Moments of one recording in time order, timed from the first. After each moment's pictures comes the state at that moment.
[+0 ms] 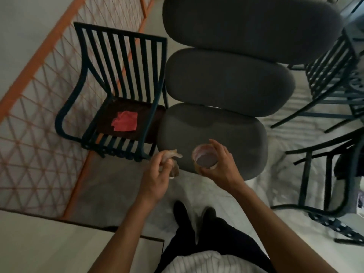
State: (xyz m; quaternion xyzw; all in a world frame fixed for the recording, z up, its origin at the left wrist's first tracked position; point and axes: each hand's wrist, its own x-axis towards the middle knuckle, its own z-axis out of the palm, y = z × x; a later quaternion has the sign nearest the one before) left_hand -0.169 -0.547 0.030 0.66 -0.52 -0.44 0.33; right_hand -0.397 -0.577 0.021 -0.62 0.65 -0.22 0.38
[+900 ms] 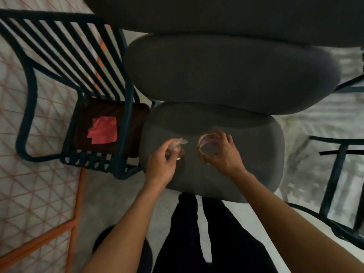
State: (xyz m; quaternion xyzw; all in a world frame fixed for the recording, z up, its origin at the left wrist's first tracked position) left_hand -0.282 -0.800 -0.082 0.74 -0.49 -0.43 0.16; right_hand -0.493 -0.813 -0.130 -0.54 0.70 -0.13 0.45
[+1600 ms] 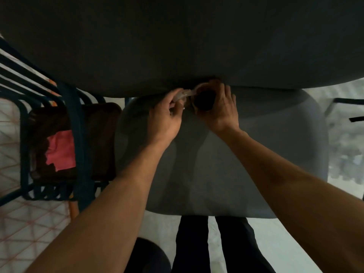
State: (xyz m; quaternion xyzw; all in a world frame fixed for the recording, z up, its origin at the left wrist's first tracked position) left_hand -0.321 -0.978 -0.265 0.66 -0.60 -0.43 0.14; right_hand -0.486 -0.961 -0.314 -0.49 0.78 -0.18 0.34
